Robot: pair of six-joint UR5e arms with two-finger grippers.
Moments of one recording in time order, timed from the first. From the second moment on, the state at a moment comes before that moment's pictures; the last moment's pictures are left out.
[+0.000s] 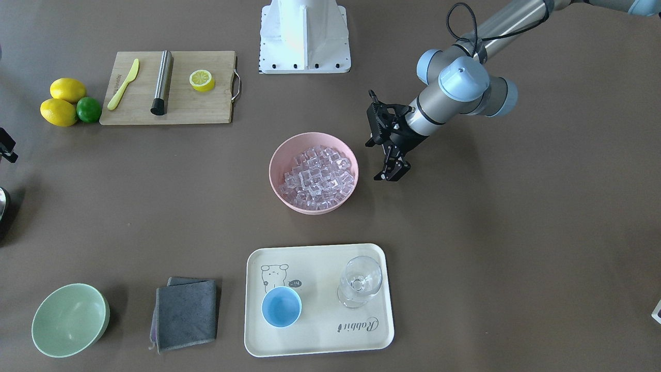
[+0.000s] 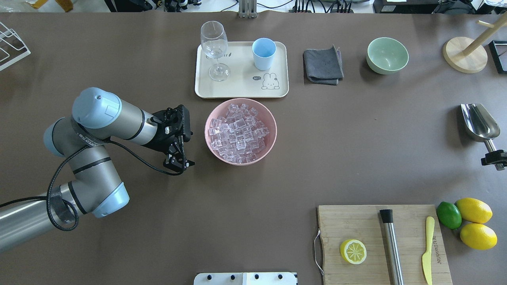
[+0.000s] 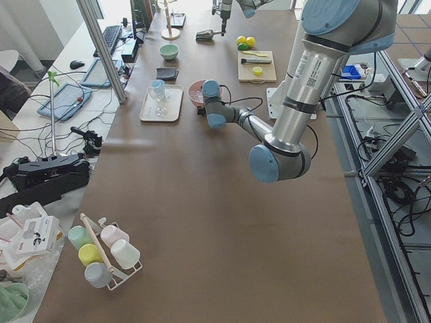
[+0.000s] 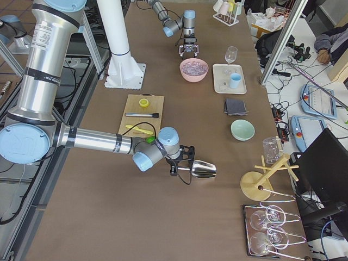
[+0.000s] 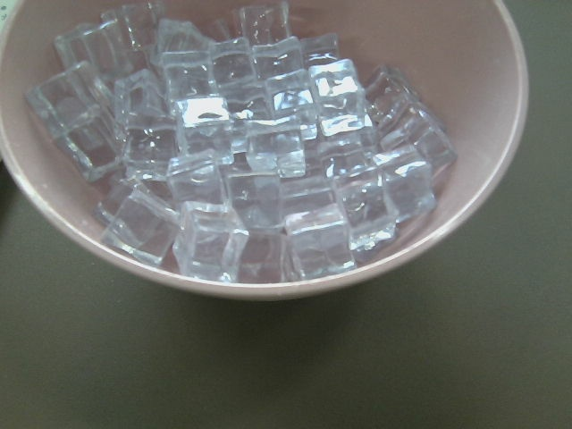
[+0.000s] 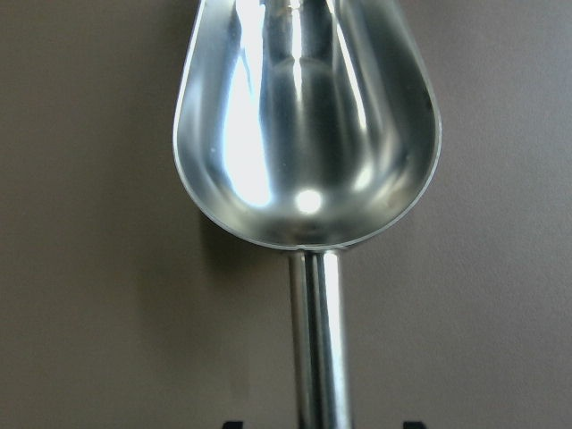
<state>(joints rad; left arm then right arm) -0.62 -2.01 -1.55 -2.33 -2.10 0.11 1.08 -1.84 1.59 -0.76 2.16 0.78</state>
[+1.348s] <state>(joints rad) -0.67 -2.09 -1.40 -2.41 -2.14 0.13 1.09 -1.87 1.65 -0.76 2.25 0.63</state>
